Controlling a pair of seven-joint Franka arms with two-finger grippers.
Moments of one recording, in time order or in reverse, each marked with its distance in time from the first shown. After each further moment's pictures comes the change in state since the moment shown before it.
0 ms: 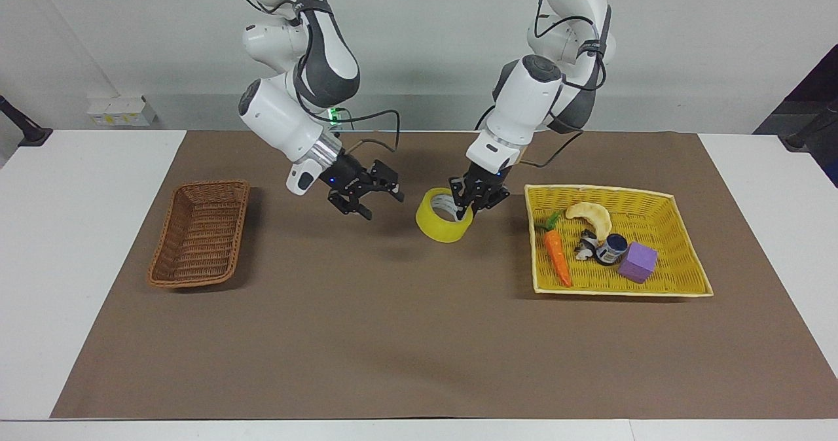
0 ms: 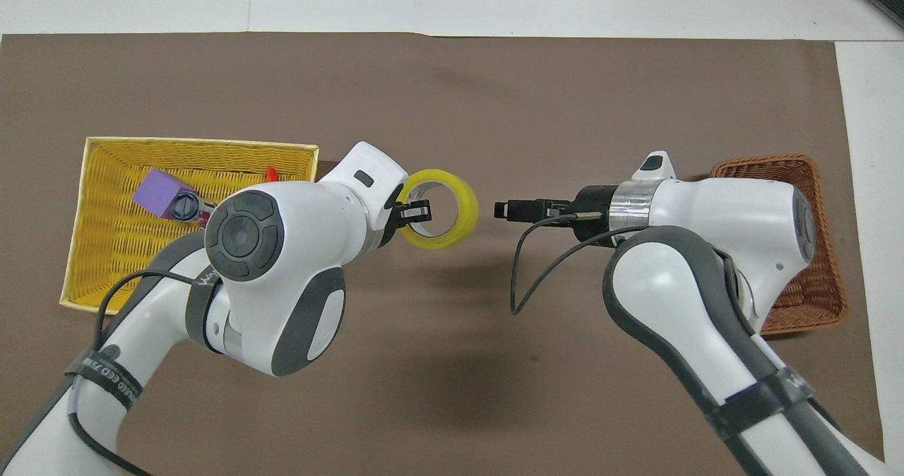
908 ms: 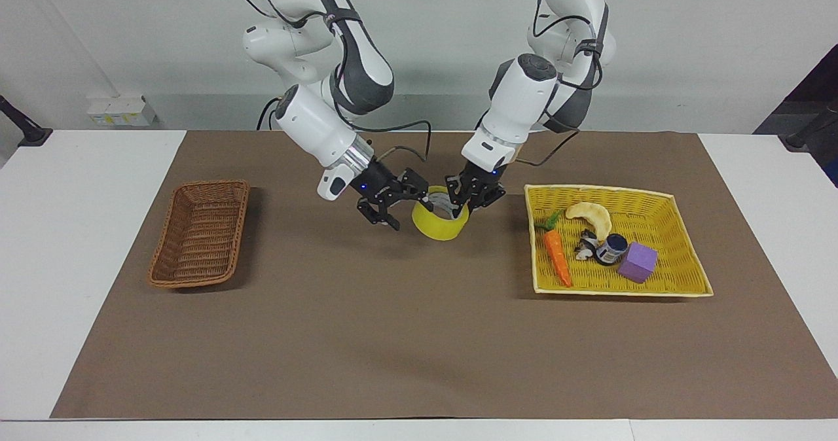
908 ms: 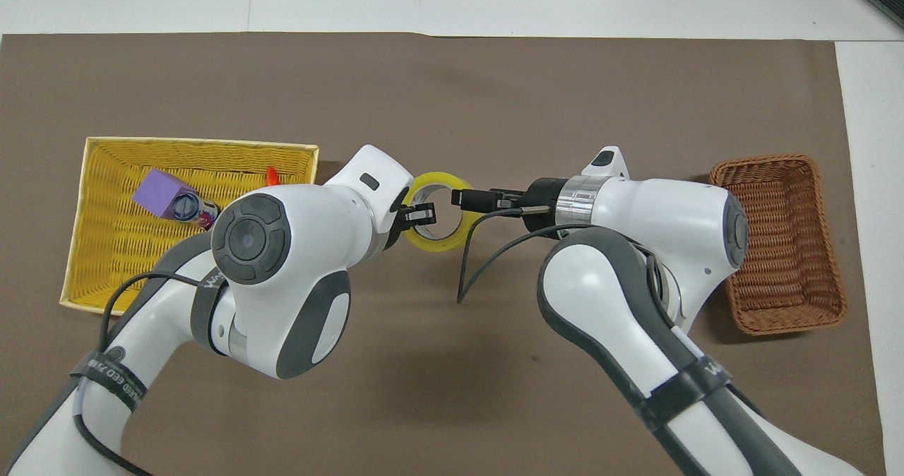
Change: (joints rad) left arm -0.008 0.002 0.001 0.000 0.000 0.000 -0.006; right arm 0.112 0.088 0.001 0.072 0.076 0.145 0.001
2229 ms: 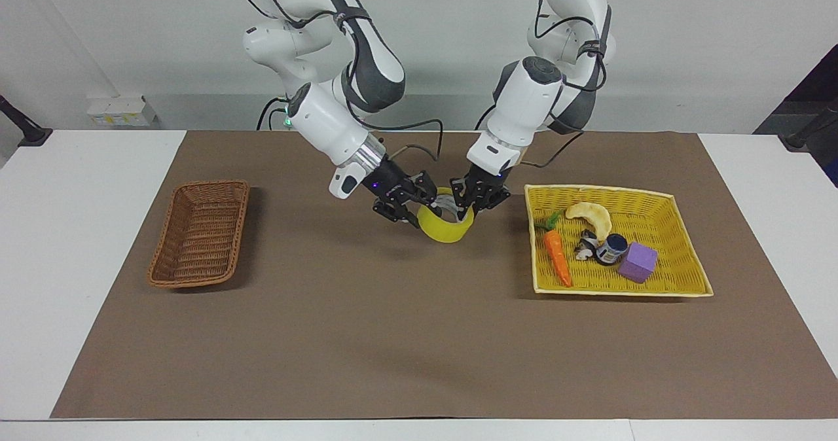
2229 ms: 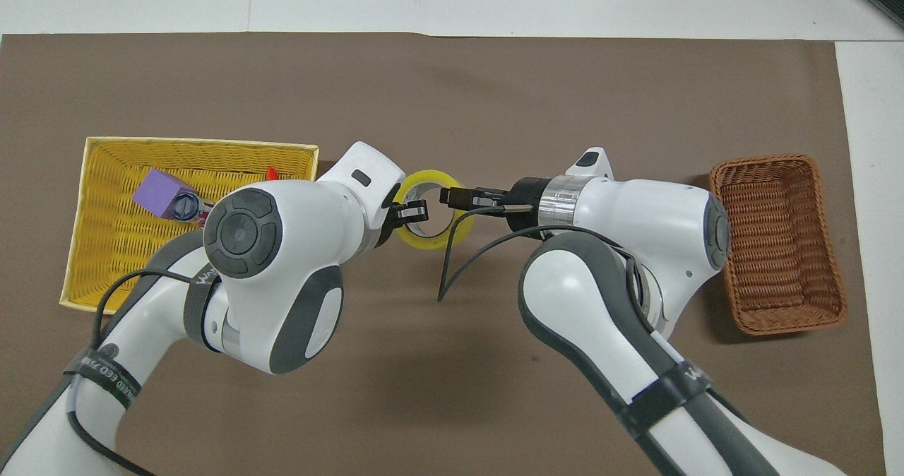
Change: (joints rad) left arm 0.001 0.000 0.016 -0.003 0.000 -0.009 0.007; right arm 0.034 0.015 -0.006 0.024 0.001 0.013 0.057
